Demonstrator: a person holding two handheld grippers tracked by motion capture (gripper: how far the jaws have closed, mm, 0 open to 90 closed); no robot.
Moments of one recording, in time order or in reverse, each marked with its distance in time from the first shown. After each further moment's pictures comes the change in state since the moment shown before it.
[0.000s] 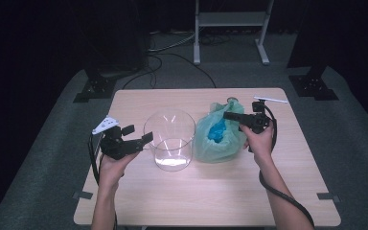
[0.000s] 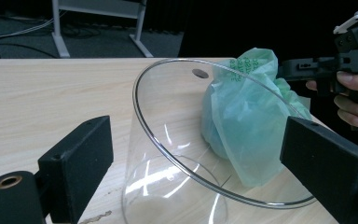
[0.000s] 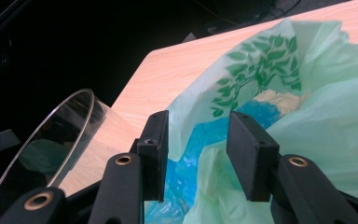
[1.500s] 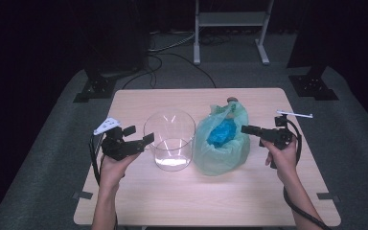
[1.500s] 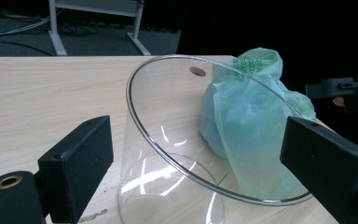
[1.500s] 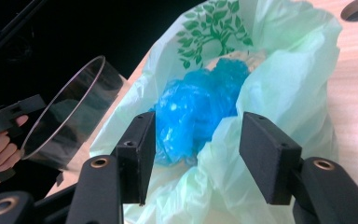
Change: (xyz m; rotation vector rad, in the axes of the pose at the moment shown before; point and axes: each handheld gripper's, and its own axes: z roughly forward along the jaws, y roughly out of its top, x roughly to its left) left arm -0.002 -0.001 0.001 0.006 -0.008 0.002; right arm -0.029 -0.033 -0.061 0.013 0.063 0.003
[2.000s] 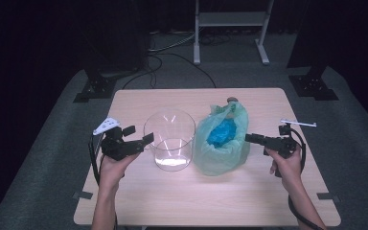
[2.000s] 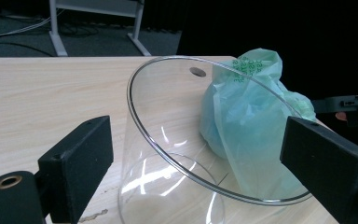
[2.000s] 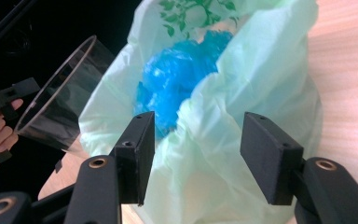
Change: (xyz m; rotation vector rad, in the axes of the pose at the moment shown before) left arm 0.000 0.000 0.000 -0.001 0.002 -0.001; right arm -0.014 -0.023 -0.011 0.018 0.000 0.010
